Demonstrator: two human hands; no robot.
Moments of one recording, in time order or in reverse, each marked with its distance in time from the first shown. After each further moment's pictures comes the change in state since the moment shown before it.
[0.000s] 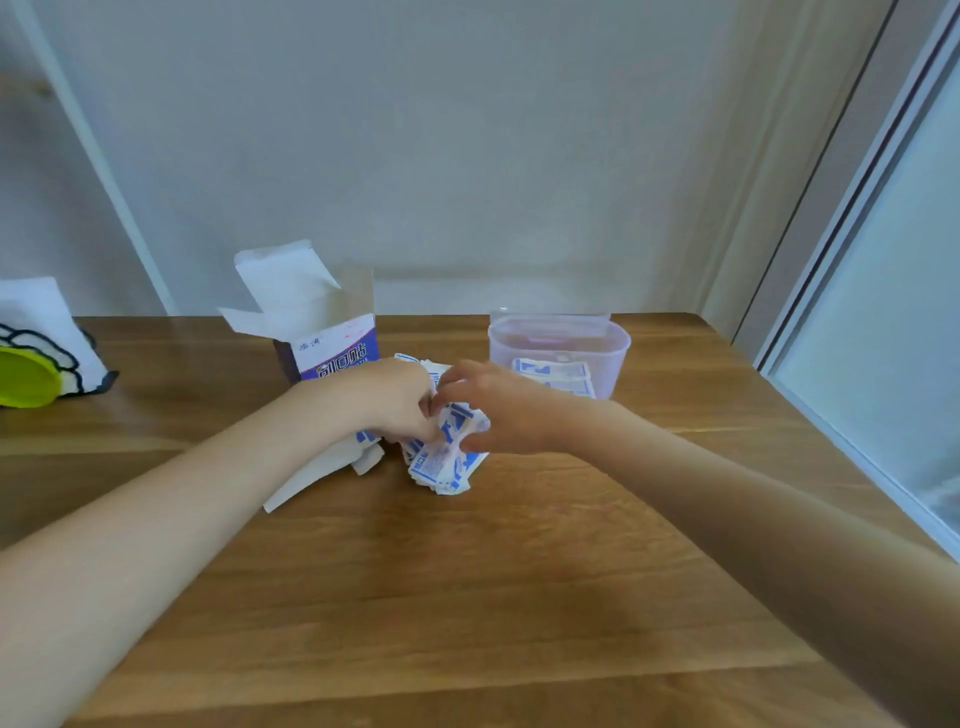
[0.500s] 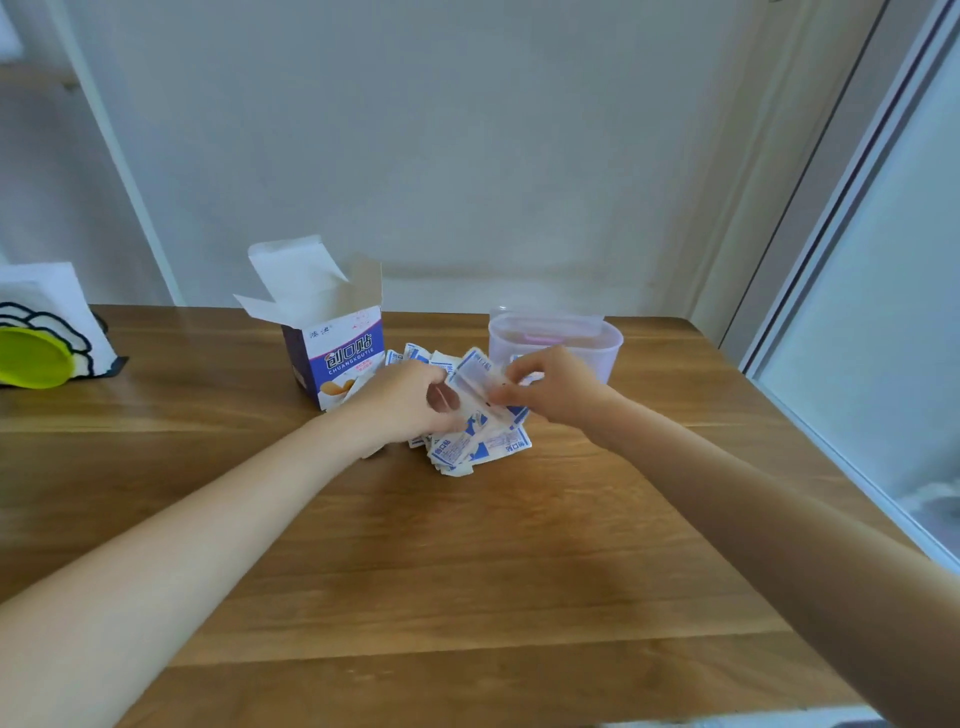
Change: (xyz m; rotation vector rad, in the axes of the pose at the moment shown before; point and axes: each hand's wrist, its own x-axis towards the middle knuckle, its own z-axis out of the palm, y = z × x) left_hand -0.002 -0.001 0.034 -0.437 0.328 0.076; right_hand -0.029 0.013 -0.001 0.632 0.305 0.404
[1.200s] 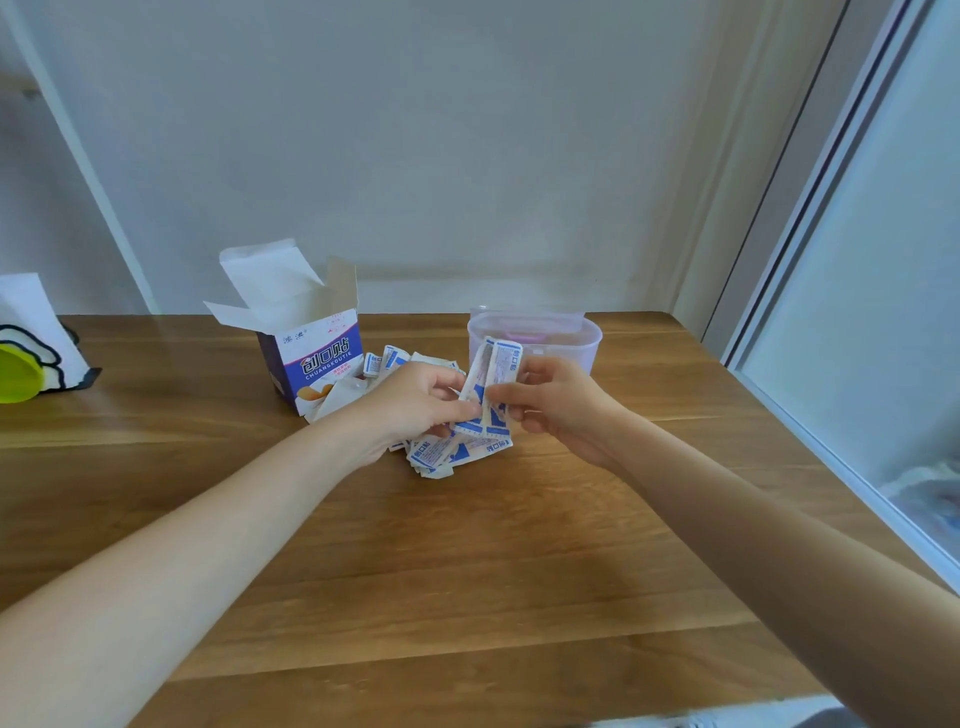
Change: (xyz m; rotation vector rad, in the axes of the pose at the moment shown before) left_hand 0.003 0.023 0.014 -0.543 -0.113 -0.066; right_hand -0.013 0.017 -0.004 0.576 -0.037 0.122
